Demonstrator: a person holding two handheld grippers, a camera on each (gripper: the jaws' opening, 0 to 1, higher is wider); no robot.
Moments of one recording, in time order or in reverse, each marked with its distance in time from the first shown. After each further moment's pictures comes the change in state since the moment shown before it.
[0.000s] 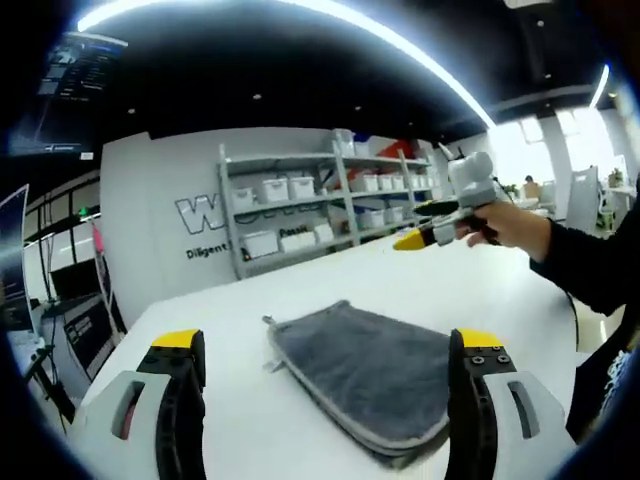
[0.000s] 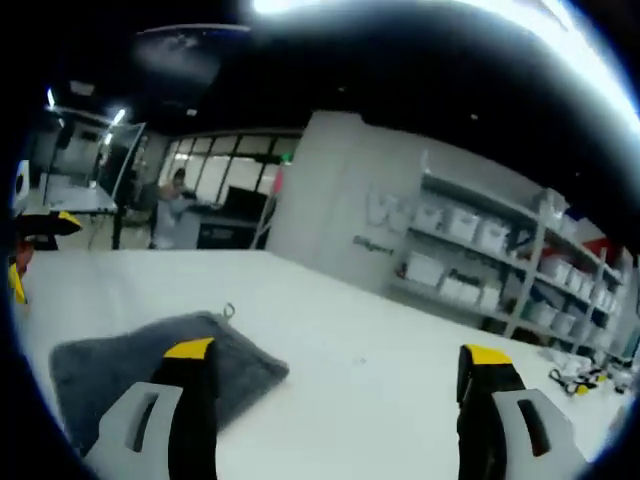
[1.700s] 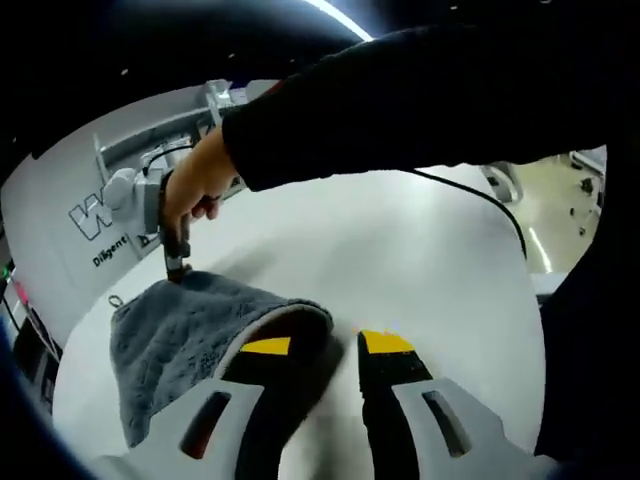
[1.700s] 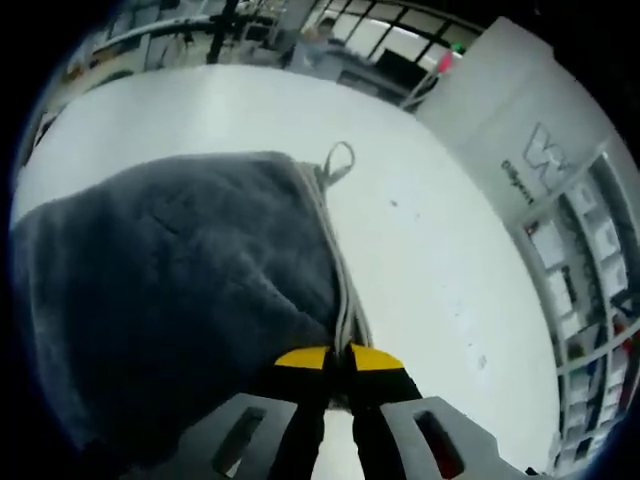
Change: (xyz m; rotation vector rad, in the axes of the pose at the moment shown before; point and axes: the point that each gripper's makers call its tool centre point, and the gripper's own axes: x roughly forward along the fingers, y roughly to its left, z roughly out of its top) left arm 0.044 -0.195 -0.084 0.231 0.256 -0.431; right arm 0.159 0.117 -0.124 -0.490 0.584 0.525
